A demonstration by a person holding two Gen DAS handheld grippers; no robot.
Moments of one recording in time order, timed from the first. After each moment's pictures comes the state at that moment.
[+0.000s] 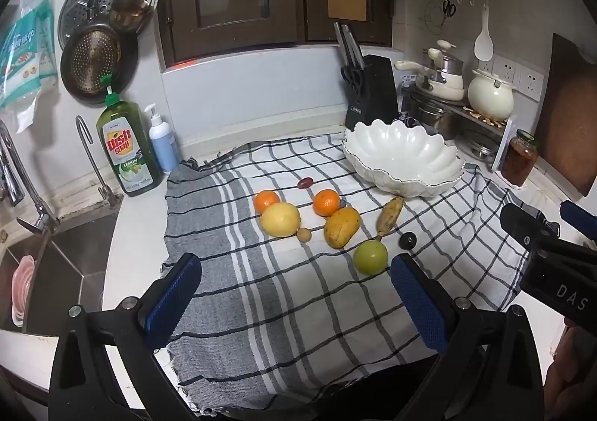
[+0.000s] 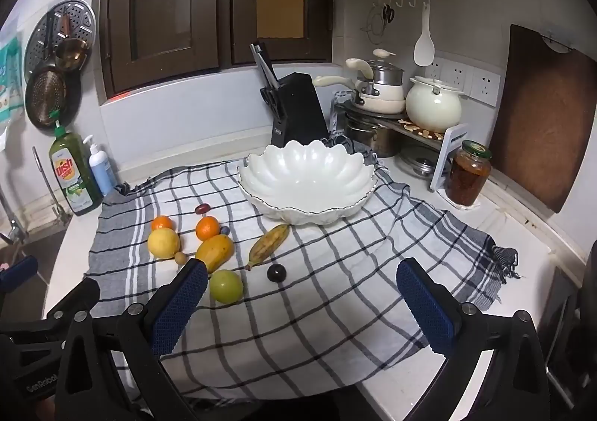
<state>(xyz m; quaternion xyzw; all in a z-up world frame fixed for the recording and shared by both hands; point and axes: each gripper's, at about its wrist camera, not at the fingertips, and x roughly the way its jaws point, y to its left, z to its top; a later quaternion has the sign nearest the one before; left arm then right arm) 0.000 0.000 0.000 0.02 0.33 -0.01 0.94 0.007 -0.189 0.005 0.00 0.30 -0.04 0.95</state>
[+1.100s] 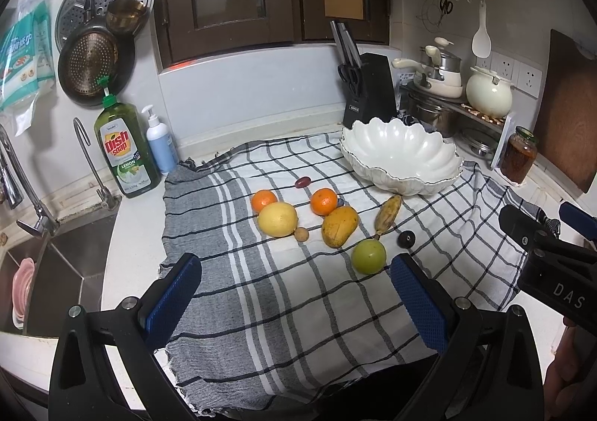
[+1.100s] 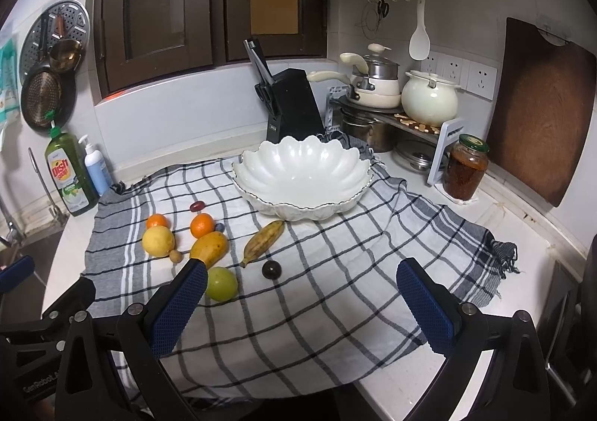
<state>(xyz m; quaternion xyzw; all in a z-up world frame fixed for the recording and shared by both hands) 0.000 -0.010 -0.001 0.02 0.33 -0.01 0.94 0.006 -0.195 0.001 0.00 0.30 -0.04 0.95</state>
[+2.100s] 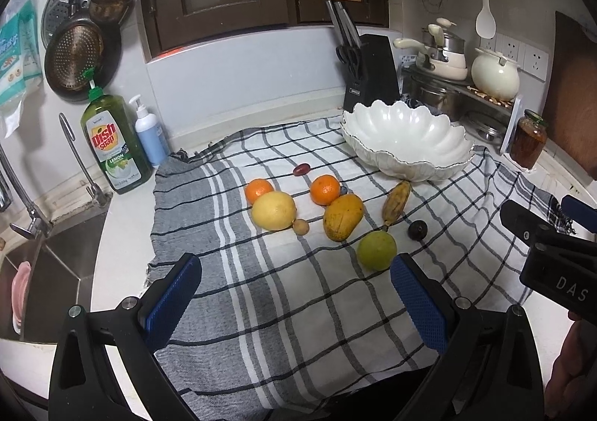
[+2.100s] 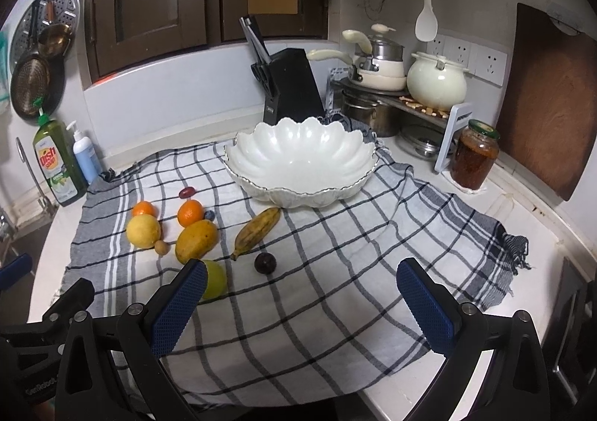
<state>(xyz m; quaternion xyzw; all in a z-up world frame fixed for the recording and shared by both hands) 0.031 -0.010 -0.034 0.06 0.35 0.00 0.94 0.039 -0.199 -0.030 0.00 0.33 -0.04 0.94</state>
